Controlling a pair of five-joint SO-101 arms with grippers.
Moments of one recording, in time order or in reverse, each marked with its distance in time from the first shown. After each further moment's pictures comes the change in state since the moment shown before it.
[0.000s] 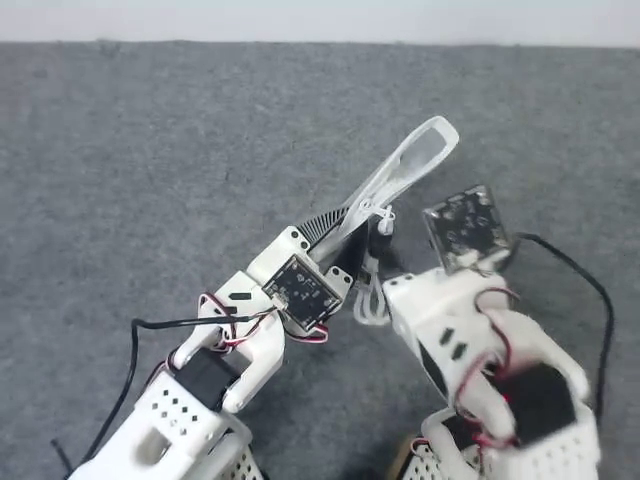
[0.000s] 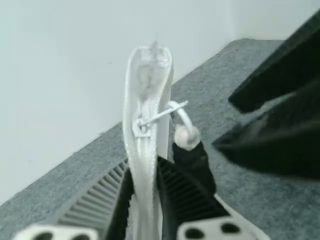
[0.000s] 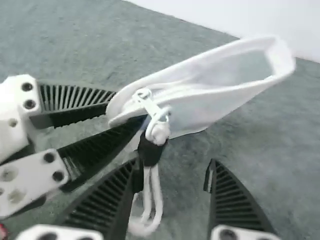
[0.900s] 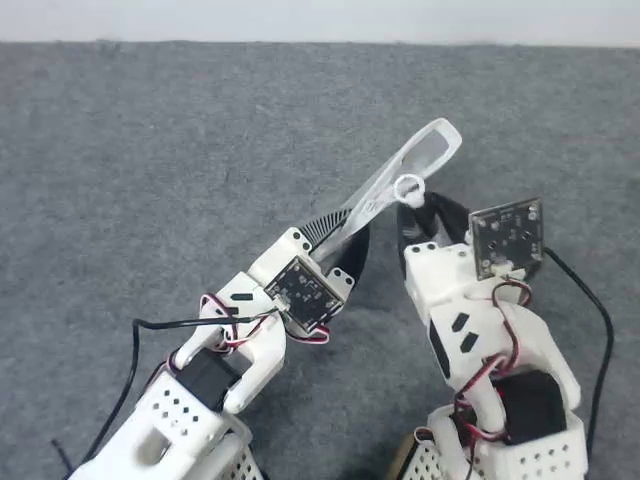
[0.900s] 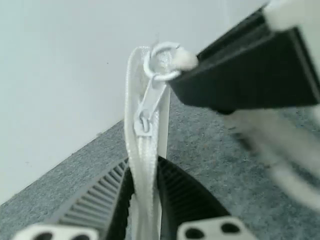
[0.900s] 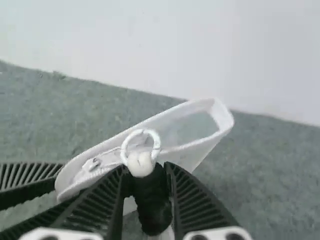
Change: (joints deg) left arm 0.1 0.0 0.2 0.0 0.0; right arm 9.7 -7.6 12.0 -22.8 0.0
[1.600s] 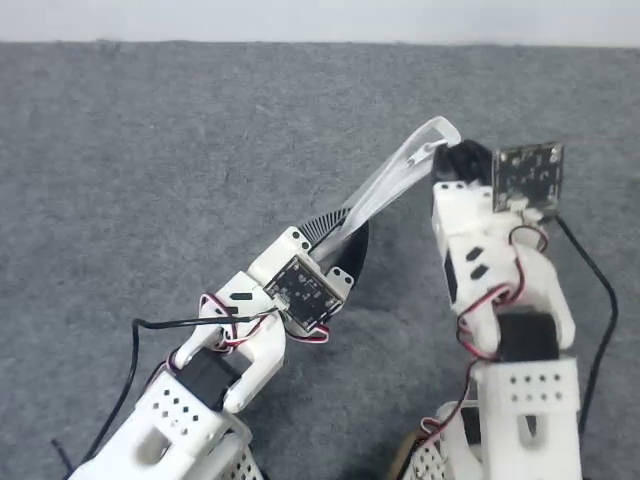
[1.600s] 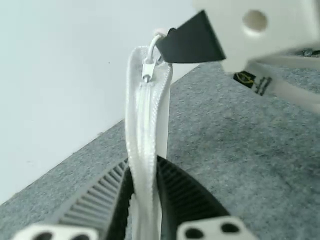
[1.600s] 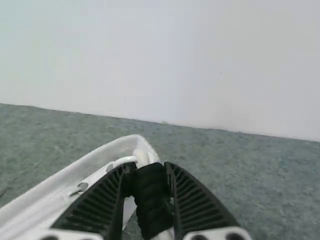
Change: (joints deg) left arm 0.0 0.0 0.0 -0.1 0.0; right arm 11.3 17.3 -1.0 -18.5 2.2
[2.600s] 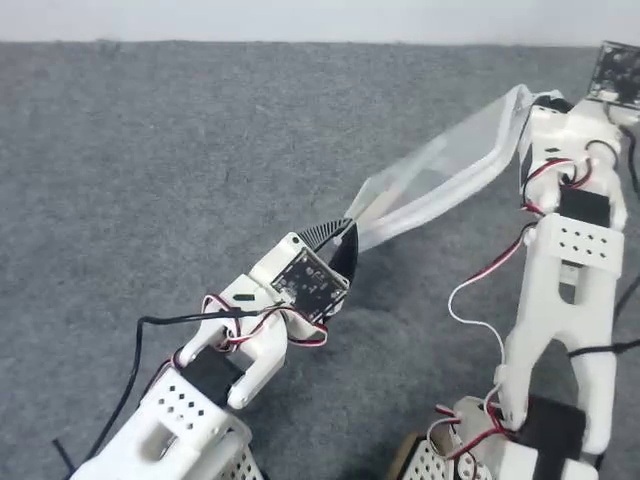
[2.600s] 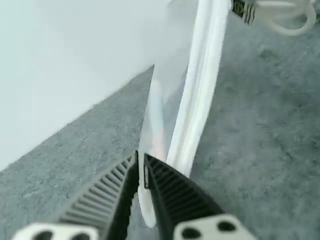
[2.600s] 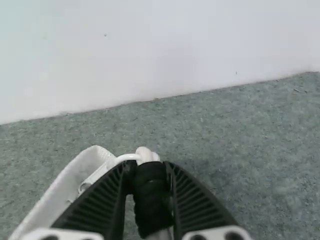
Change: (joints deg) left arm -0.7 0.9 2.7 0.1 0.0; right arm 18.5 43.6 -25.6 -7.6 -2.5
